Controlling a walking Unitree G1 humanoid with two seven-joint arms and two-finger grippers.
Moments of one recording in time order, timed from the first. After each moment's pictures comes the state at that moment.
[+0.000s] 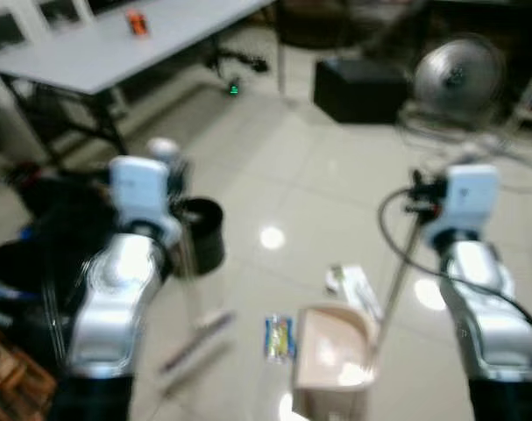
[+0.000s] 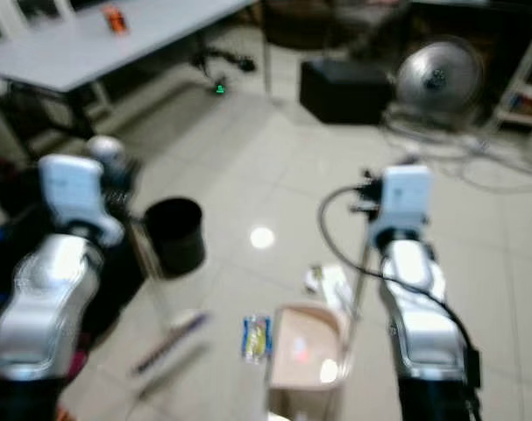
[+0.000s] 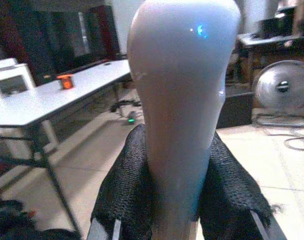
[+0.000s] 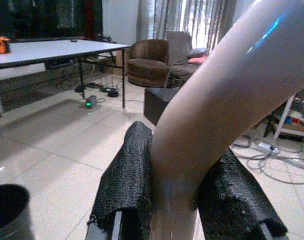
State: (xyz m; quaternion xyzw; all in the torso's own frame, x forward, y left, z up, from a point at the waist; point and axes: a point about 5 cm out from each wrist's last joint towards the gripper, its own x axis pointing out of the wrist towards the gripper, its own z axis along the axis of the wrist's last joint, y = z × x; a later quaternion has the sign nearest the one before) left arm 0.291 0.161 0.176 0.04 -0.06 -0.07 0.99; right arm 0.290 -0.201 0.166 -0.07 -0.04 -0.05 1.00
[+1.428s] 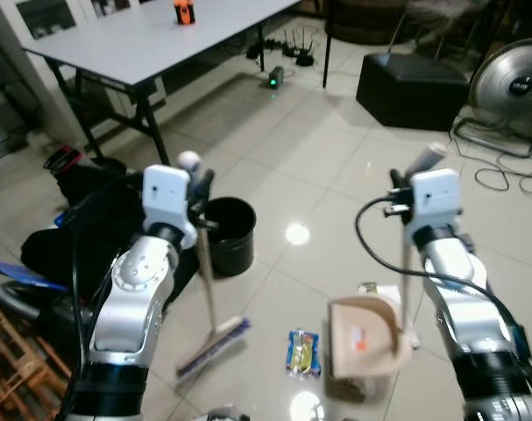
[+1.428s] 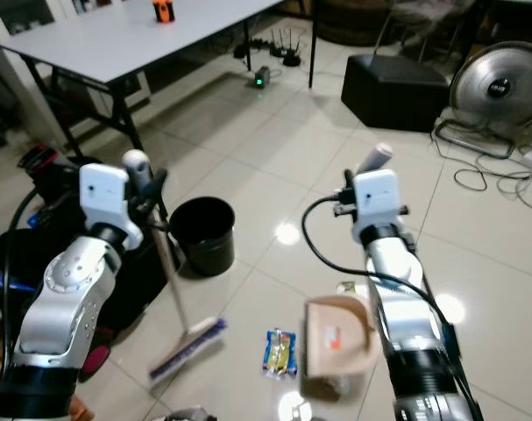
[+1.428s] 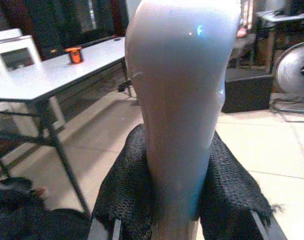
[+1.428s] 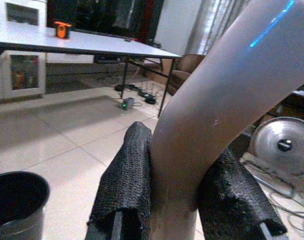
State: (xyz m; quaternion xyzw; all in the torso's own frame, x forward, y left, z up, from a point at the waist) left arm 0.302 0.156 0.155 0.04 -0.04 -0.09 0.99; right arm 0.318 -0.188 0.141 -0.15 -0.06 0.02 0.99
